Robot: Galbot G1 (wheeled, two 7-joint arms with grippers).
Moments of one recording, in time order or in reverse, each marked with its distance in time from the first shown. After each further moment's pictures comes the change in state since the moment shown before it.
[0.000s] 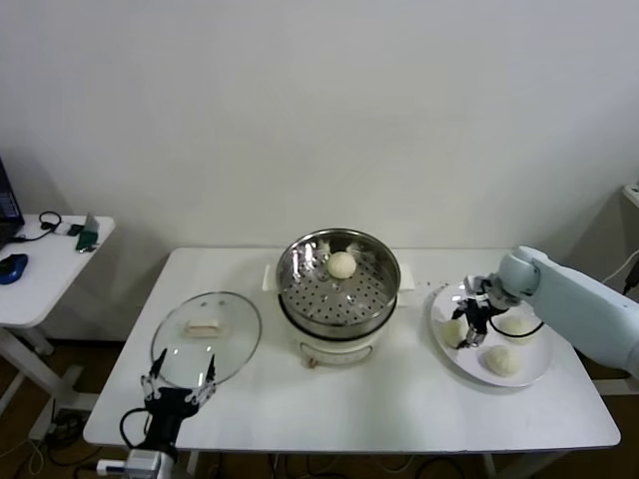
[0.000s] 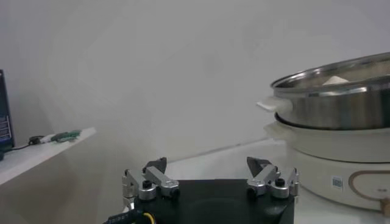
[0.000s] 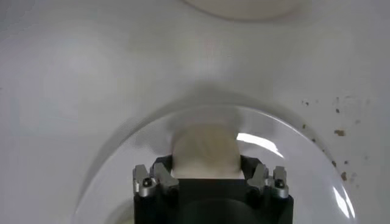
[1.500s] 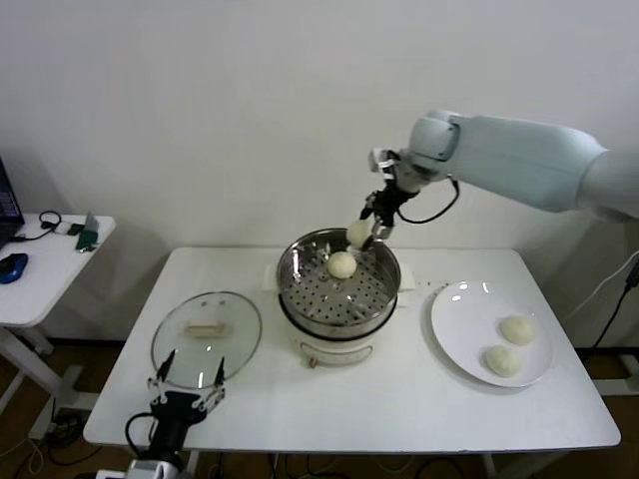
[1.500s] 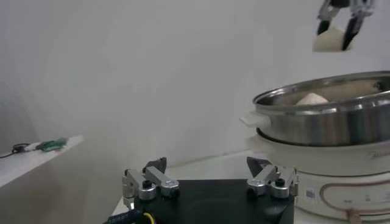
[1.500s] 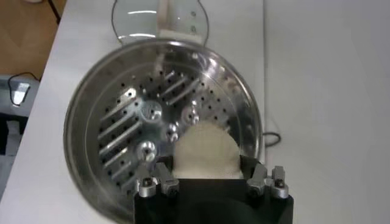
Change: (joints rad) left arm 0.060 0.011 0.034 -0.081 -0.011 -0.004 0.009; right arm 0.753 0.489 -0.751 0.066 0.837 -0.145 0.115
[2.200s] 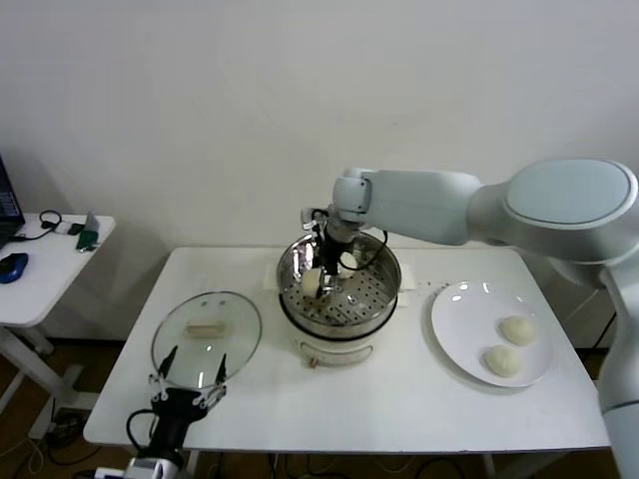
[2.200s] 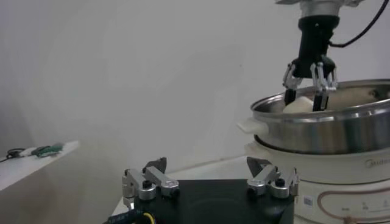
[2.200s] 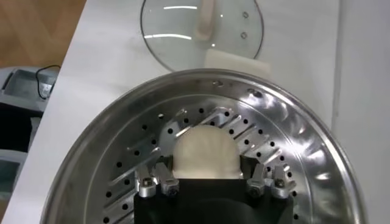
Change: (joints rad) left arm -0.005 0.006 -0.001 -0.004 -0.010 -0.005 0.011; right arm -0.140 0.180 -0.045 -0.057 0.010 -0.025 0.060
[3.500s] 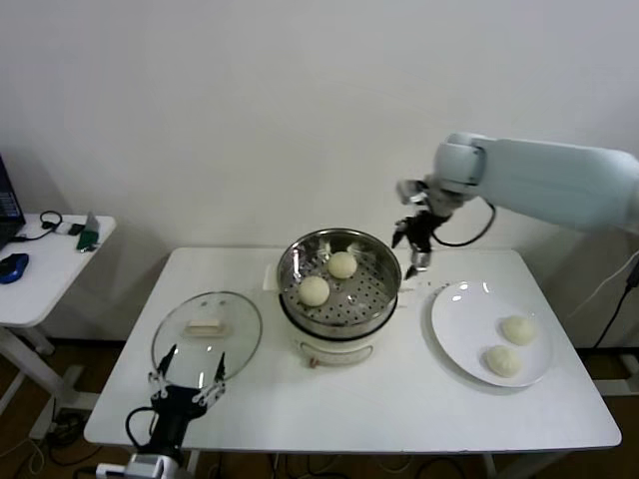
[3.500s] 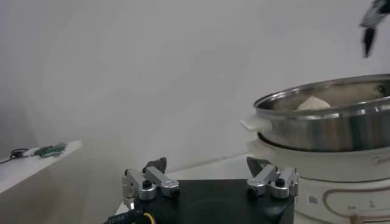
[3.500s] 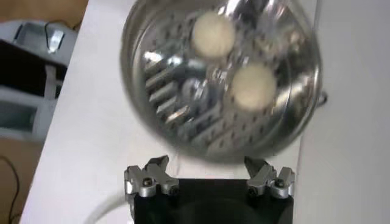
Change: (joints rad) left arm -0.014 0.001 0.001 0.004 0.013 0.021 -0.010; right arm 0.168 -0.545 0.056 0.284 -0.355 0.097 -0.167
